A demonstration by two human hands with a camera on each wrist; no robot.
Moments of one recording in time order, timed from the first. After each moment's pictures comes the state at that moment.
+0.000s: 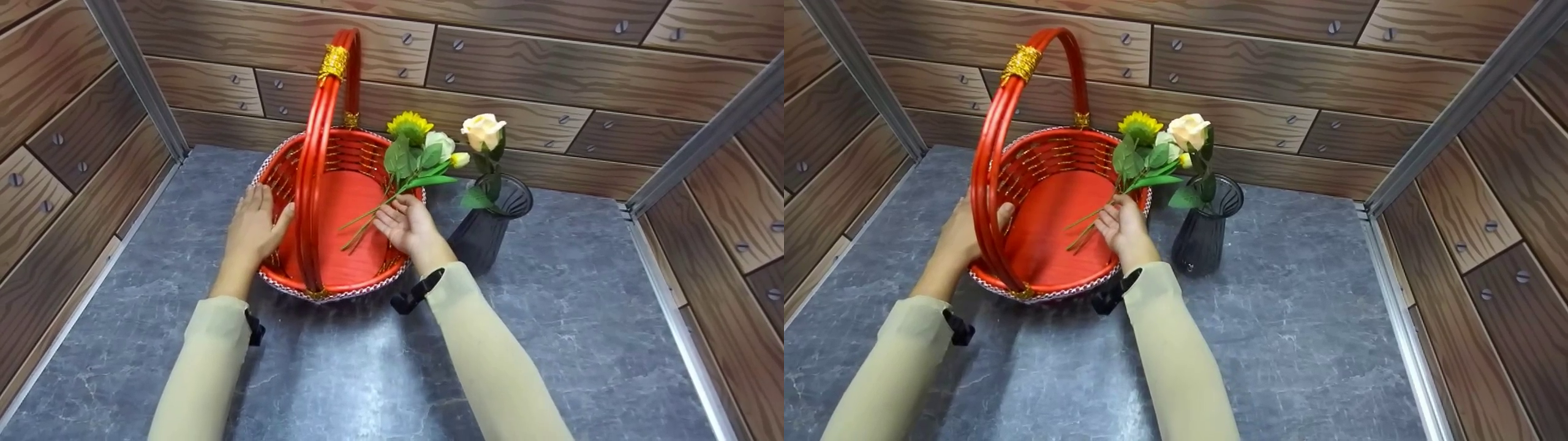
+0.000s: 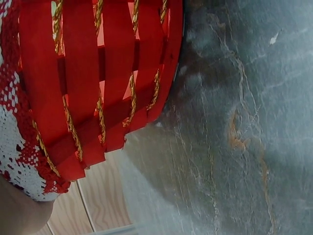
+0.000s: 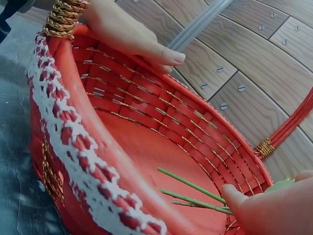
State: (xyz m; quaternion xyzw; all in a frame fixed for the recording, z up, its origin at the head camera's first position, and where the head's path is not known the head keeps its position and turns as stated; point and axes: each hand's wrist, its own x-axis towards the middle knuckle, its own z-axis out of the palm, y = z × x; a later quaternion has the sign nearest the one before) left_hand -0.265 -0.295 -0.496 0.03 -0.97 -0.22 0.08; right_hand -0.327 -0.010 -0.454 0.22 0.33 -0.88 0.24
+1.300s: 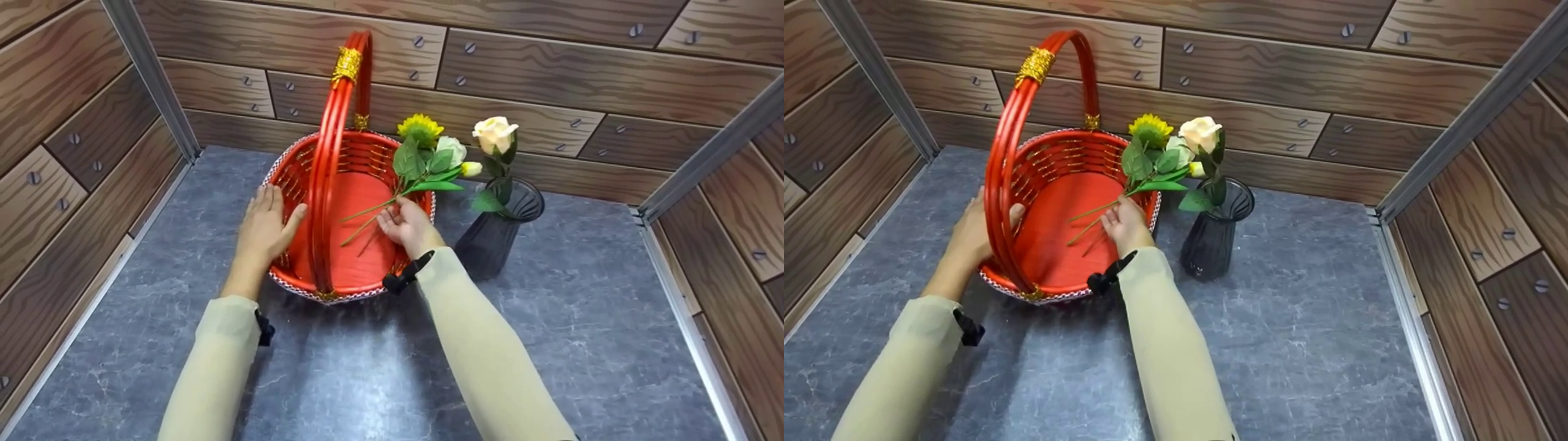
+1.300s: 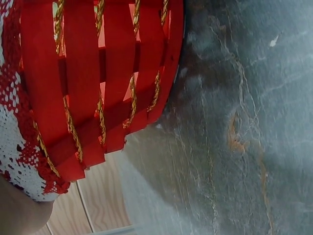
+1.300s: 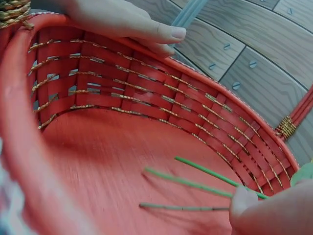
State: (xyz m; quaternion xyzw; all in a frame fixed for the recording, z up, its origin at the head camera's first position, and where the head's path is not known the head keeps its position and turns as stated) left_hand -0.265 -0.294 -0.496 0.03 -0.97 -0.22 0.08; right_hand -0.358 -0.033 -0.474 0.34 0.27 -0.87 0.23
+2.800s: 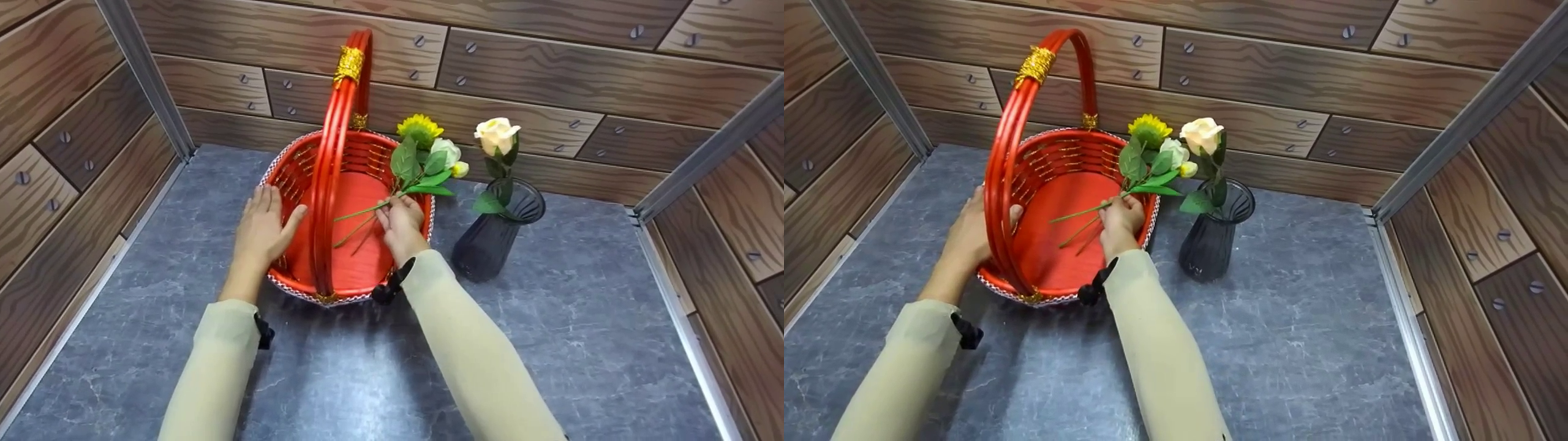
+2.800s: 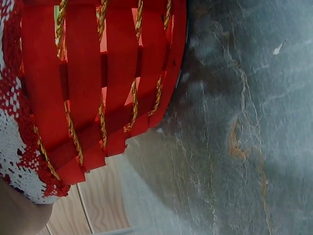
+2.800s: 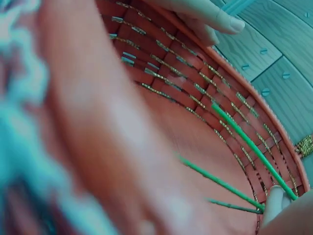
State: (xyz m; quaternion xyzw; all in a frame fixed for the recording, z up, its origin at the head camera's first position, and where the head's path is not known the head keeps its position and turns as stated) left_hand -0.266 -0.295 -0.497 0.04 -0.97 -0.21 0.09; right_hand -0.345 -0.062 -0.477 0.25 0.42 -0.87 0.04
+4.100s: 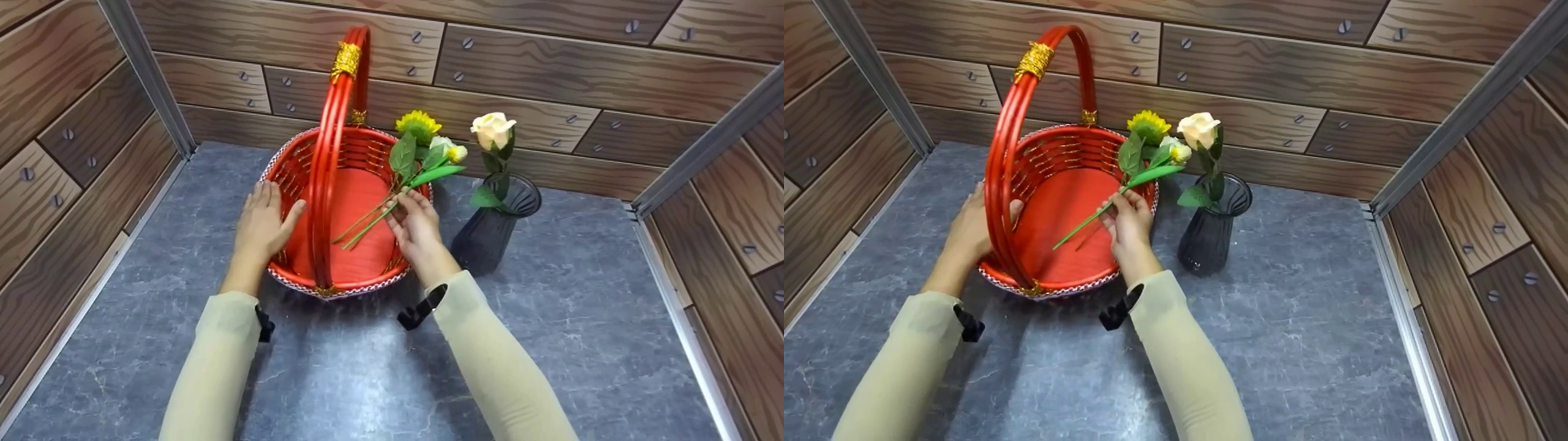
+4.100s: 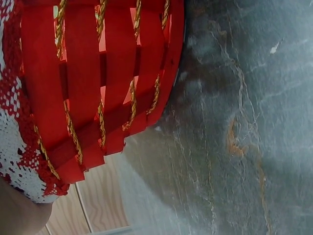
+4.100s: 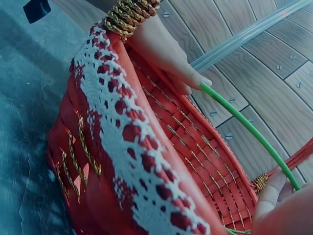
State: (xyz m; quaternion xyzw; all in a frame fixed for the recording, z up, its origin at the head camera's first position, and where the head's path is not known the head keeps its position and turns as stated) left_hand -0.263 -0.294 -0.494 0.04 -0.97 -0.21 0.08; right_hand -0.304 -0.023 -0.456 0.13 0.39 -0.90 0.09
